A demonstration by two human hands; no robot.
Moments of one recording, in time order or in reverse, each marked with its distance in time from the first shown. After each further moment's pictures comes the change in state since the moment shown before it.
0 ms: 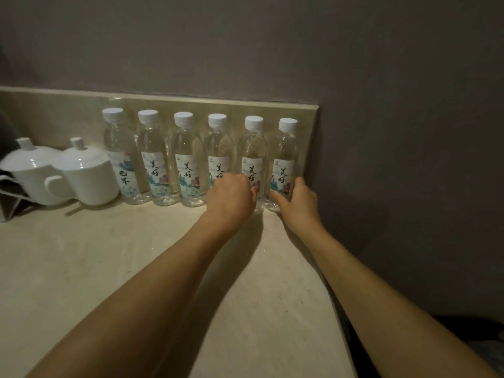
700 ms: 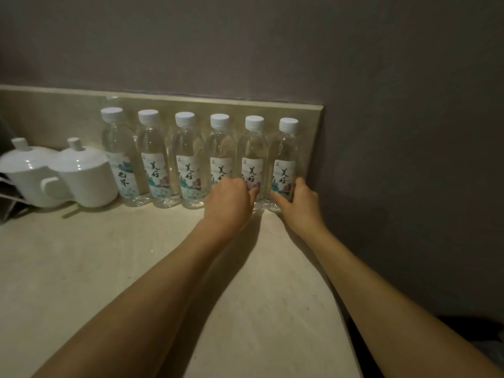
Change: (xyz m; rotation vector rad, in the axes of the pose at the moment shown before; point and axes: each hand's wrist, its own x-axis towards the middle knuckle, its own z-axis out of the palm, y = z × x) left_hand -0.006 -0.008 -0.001 -0.099 0.034 0.044; right_hand 0.002 -0.002 0.001 -0.007 -0.020 -0.023
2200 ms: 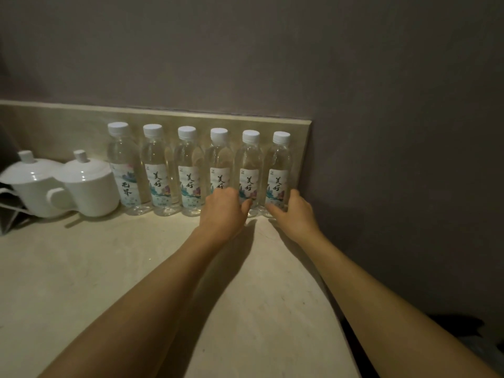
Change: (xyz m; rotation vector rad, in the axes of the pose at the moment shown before) left_hand -0.009 -0.006 -0.012 -0.158 -0.101 -0.042; right_hand -0.013 -0.008 -0.007 -0.118 -0.033 0.059
